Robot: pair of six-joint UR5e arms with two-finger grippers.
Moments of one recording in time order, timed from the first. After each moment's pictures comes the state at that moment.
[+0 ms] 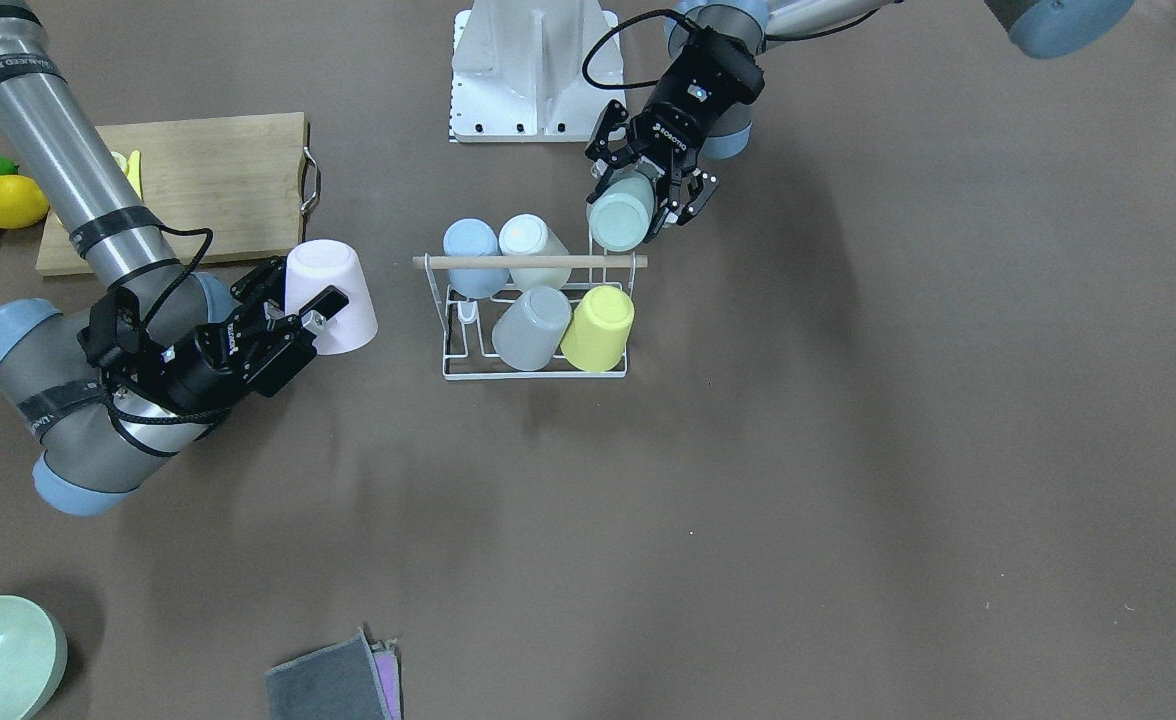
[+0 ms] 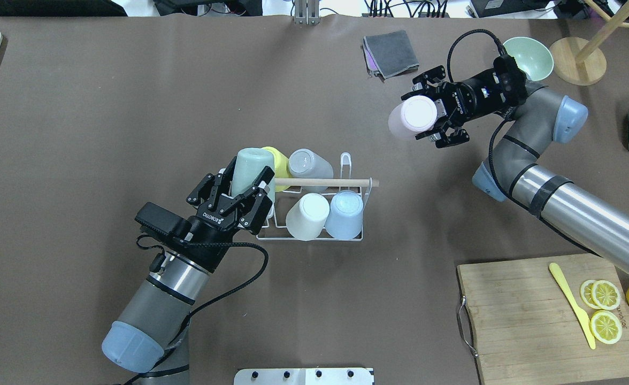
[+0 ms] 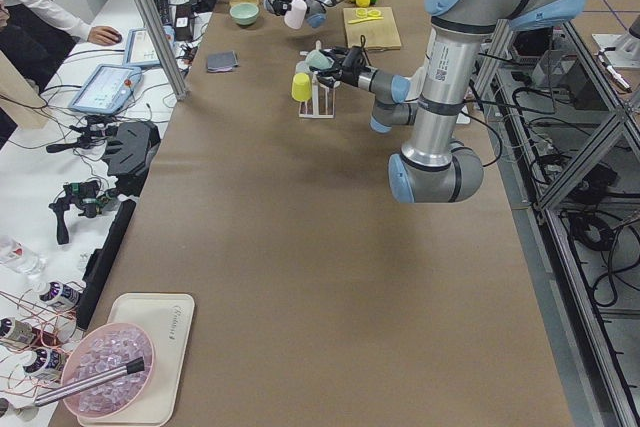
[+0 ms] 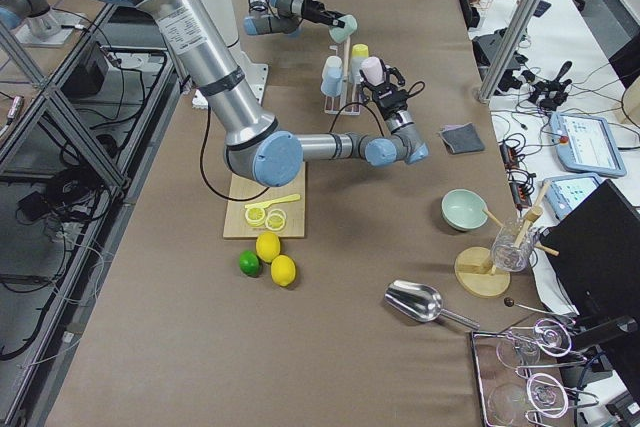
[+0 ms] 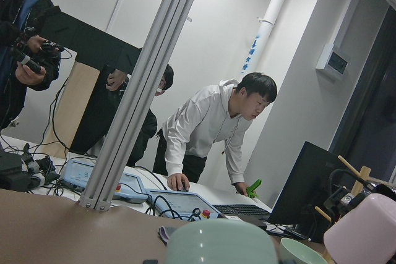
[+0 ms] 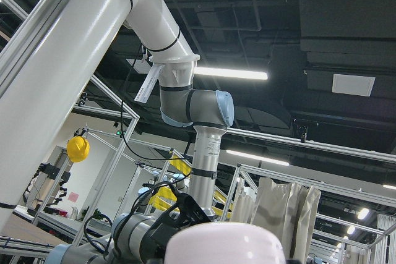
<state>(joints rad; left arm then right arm) -0.16 -2.07 -1.52 -3.33 -0.61 -0.58 0.86 -0.95 0.95 -1.40 4.16 -2.33</state>
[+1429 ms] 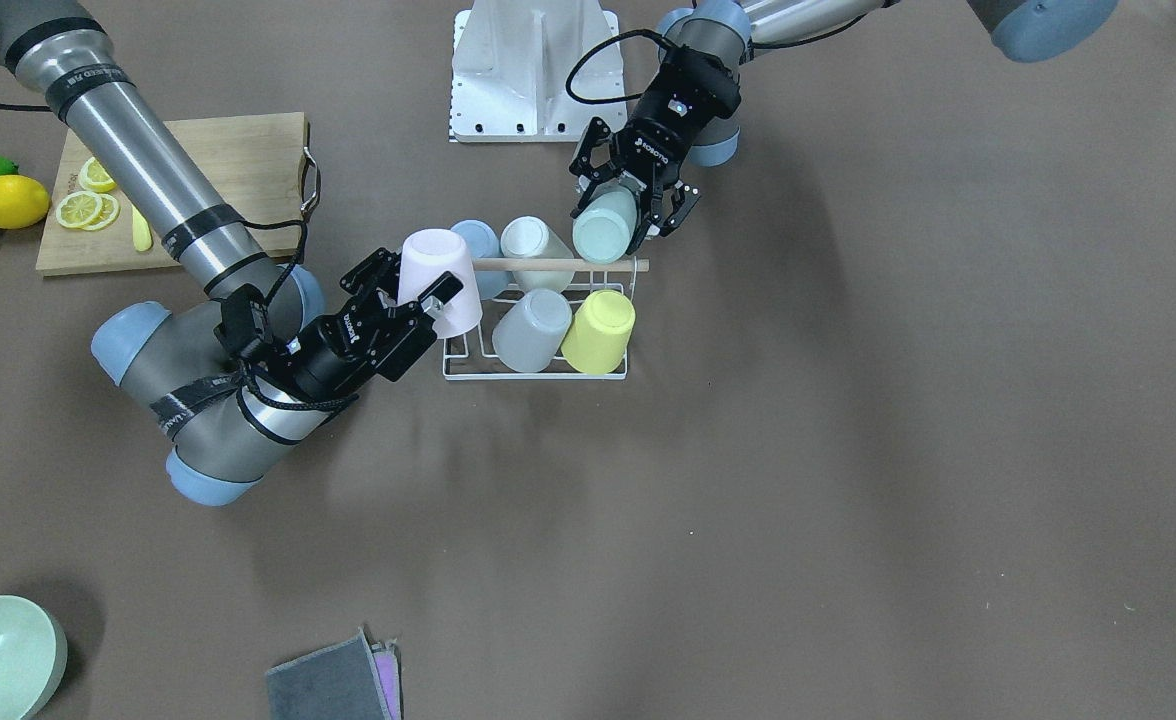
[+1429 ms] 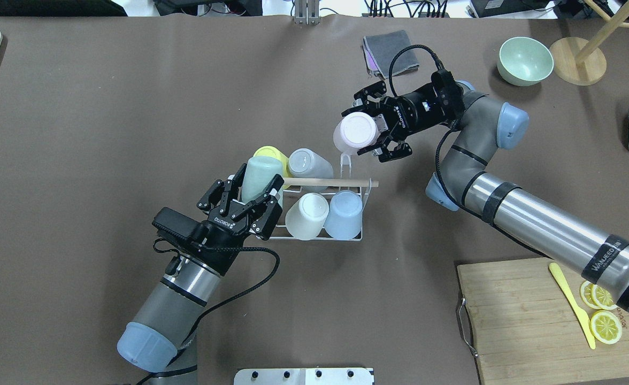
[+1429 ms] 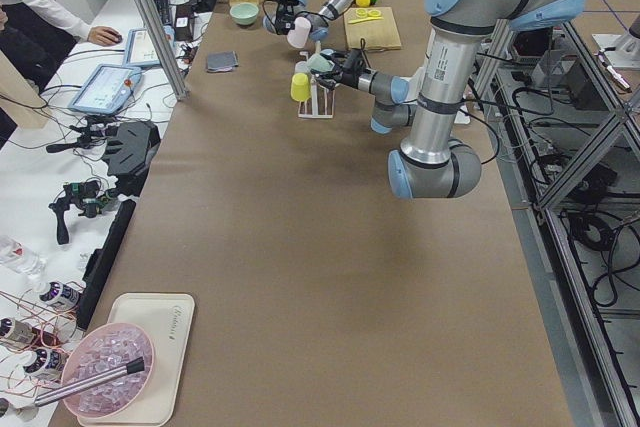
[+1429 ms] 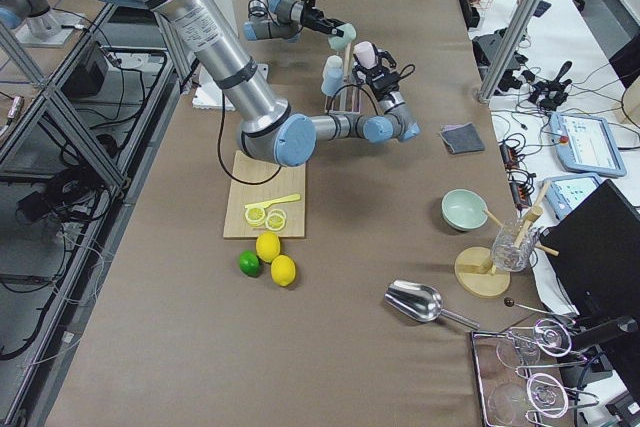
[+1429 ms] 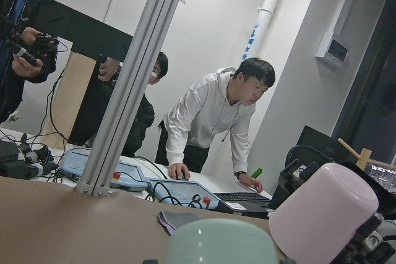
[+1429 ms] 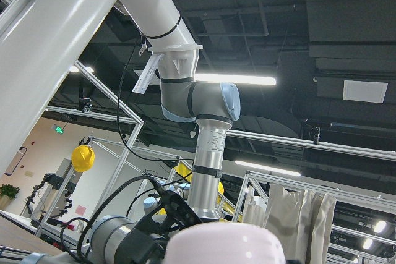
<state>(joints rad) -0.16 -2.10 -1.46 -3.33 -0.61 -0.57 0.76 -0.83 0.89 -1.46 4.15 -2.39</state>
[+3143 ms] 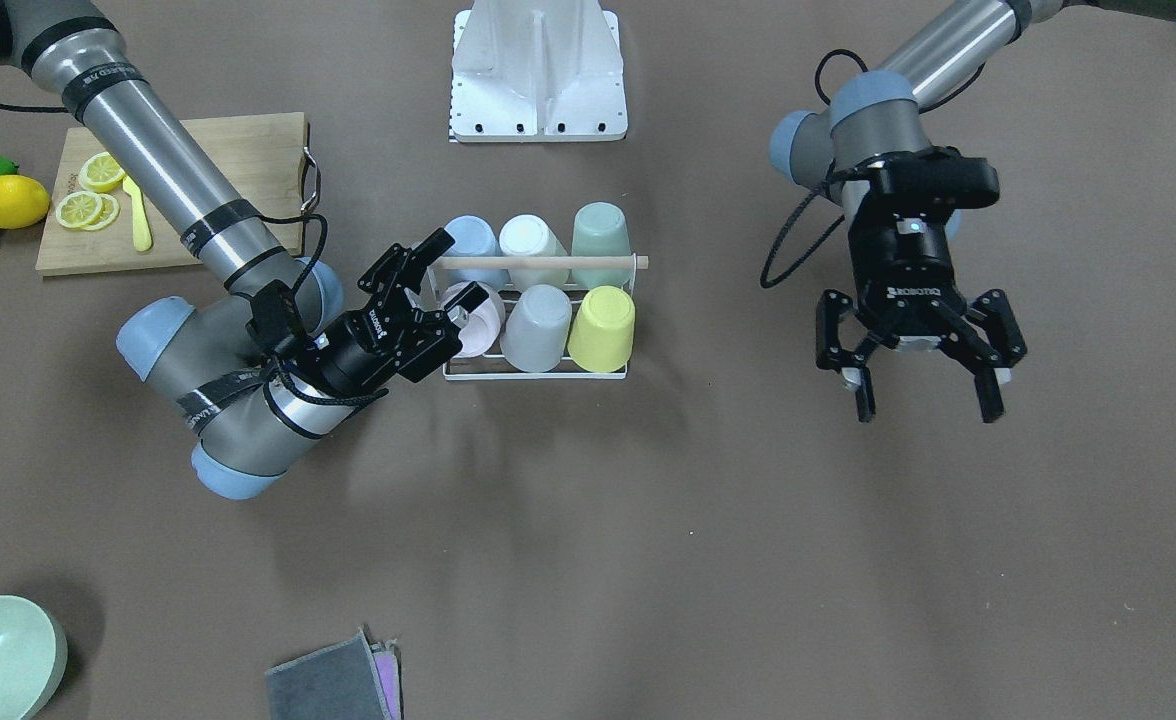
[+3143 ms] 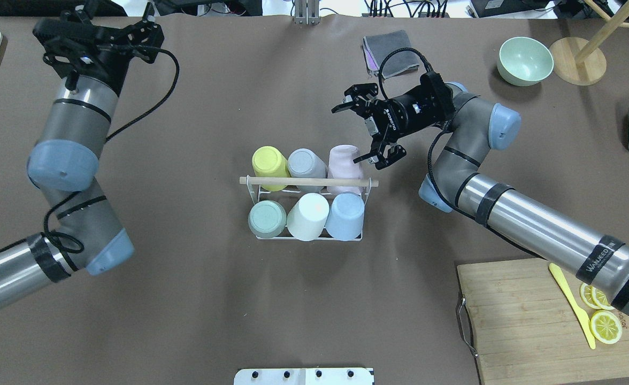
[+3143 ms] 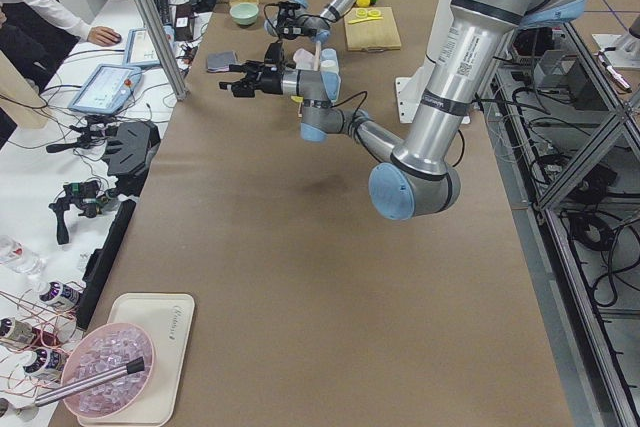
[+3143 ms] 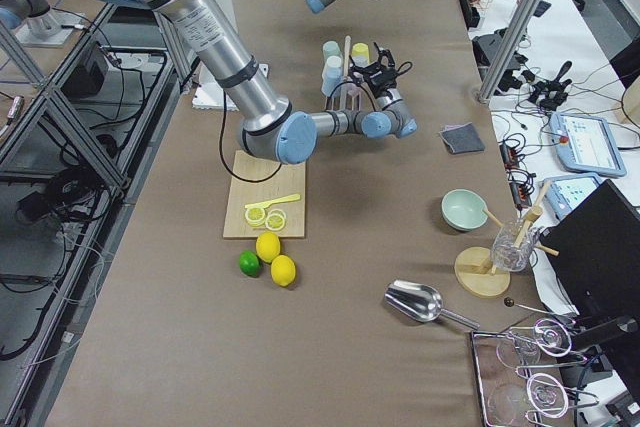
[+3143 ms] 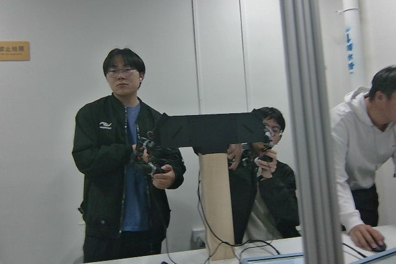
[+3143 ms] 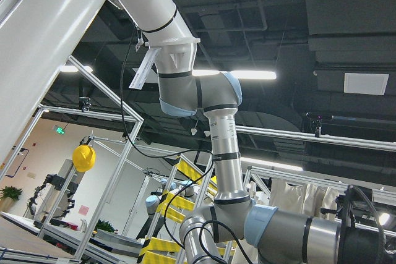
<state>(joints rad) -0.72 -1.99 -1.51 -2.83 -0.77 -0.60 0.76 -0.82 0.90 -1.49 4.15 -2.37</state>
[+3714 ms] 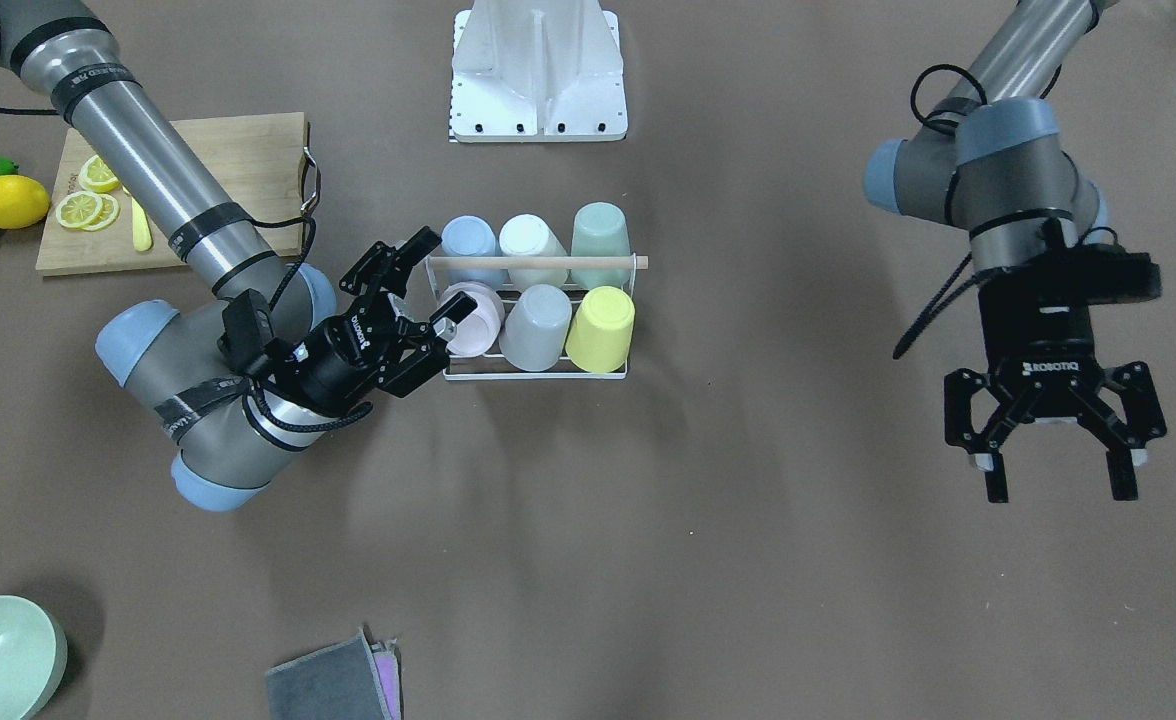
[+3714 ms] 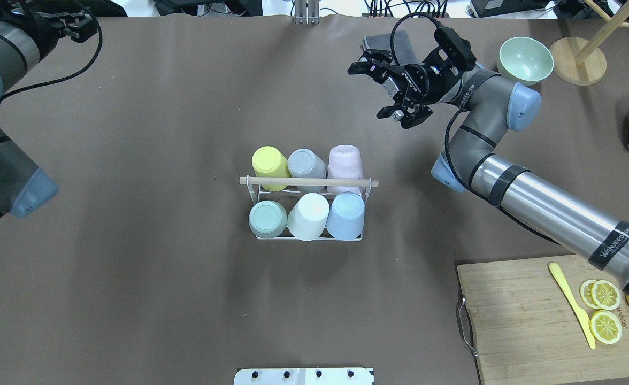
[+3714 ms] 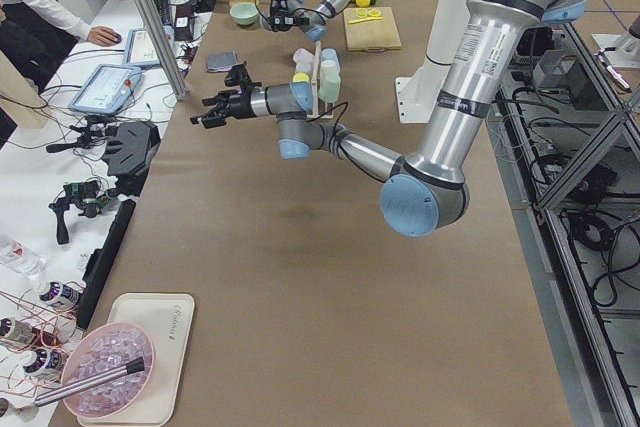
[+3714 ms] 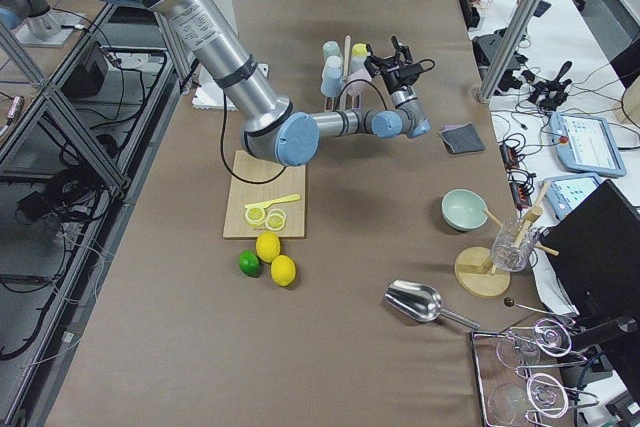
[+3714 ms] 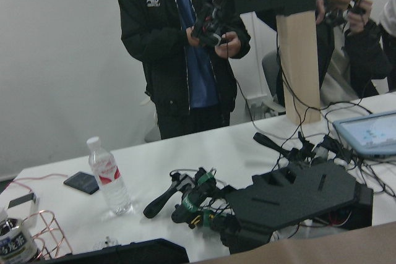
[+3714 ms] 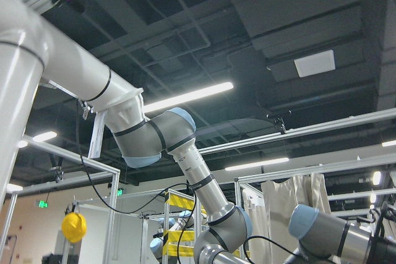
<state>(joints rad) -0.99 -1.89 -1.51 -2.45 -1.34 -0.75 0.84 -0.84 0.92 -1.51 4.26 -1.90</state>
